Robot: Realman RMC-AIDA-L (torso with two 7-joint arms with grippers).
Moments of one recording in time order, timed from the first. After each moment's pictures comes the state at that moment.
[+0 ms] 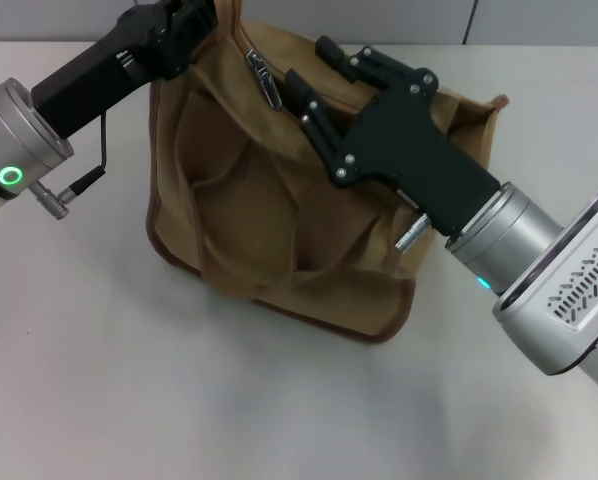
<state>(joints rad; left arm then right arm) -0.54 -2.08 0.89 0.43 1.21 1.58 -1.36 0.77 2.09 -0.41 0.43 -1.49 -1.56 -0.26</state>
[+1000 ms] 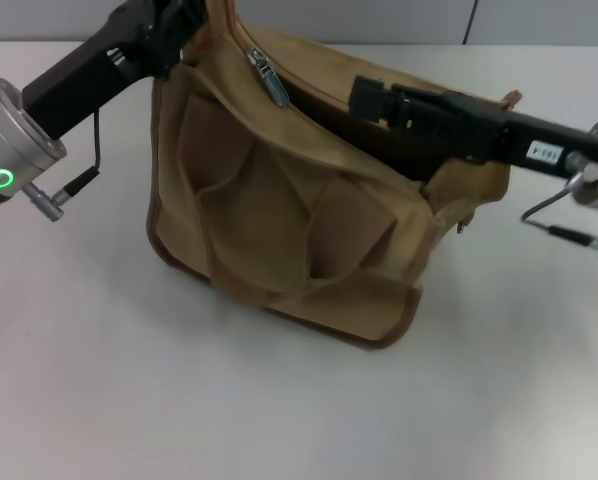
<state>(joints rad) -0.53 -2.08 0.90 0.43 1.17 1.61 -1.36 0.74 2.08 -0.40 -0.33 -1.94 -1.82 1.57</state>
